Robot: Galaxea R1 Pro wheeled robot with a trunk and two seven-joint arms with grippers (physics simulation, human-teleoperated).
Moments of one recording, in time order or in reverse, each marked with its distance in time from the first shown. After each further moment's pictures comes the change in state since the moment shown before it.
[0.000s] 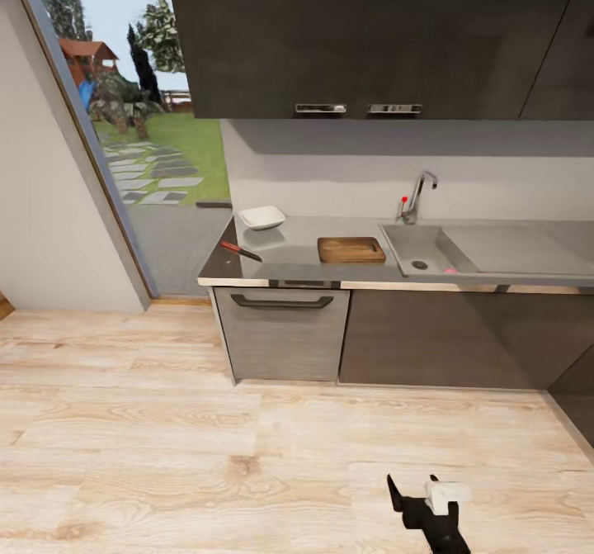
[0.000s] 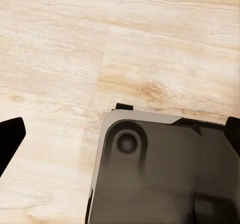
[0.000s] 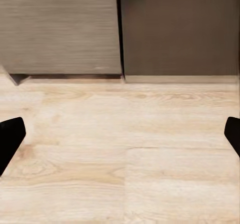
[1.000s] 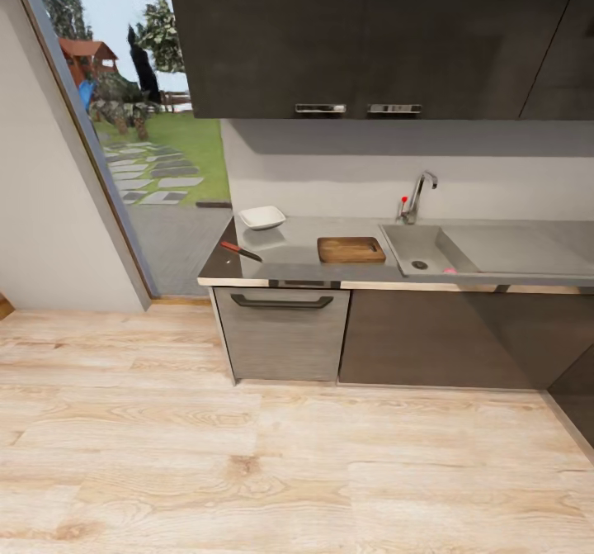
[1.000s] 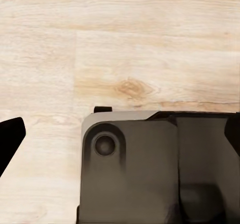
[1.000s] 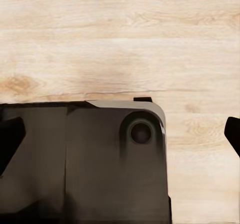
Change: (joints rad) left arm 0.003 -0.004 -0.150 -0.018 -0.012 0.008 0.006; right arm -0.016 0.129 0.020 0.962 -0.013 -0.348 0.064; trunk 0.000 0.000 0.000
